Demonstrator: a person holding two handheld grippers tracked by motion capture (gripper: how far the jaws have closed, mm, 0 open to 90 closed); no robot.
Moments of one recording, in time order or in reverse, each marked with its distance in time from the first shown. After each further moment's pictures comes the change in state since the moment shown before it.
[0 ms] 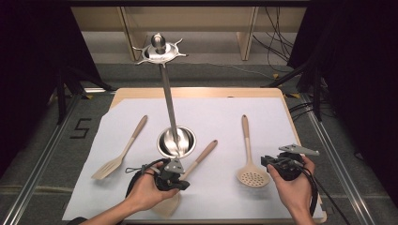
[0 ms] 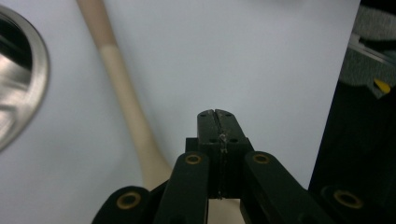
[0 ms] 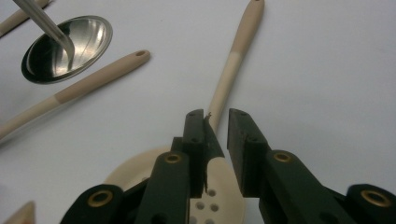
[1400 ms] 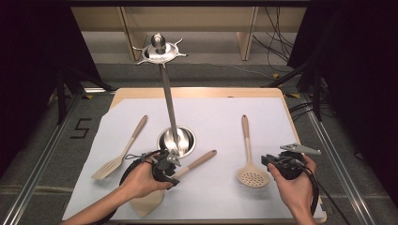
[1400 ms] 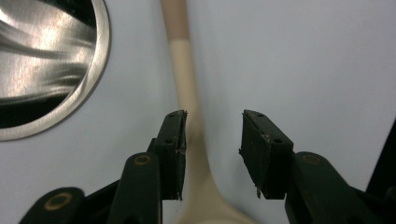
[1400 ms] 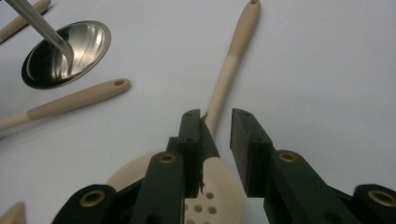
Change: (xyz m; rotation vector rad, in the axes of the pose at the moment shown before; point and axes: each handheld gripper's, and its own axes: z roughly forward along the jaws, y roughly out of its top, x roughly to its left) left arm 0.029 0.014 -0.010 0.210 0.115 0.038; right arm -0.001 0.002 -0.002 -0.005 -0.003 0.012
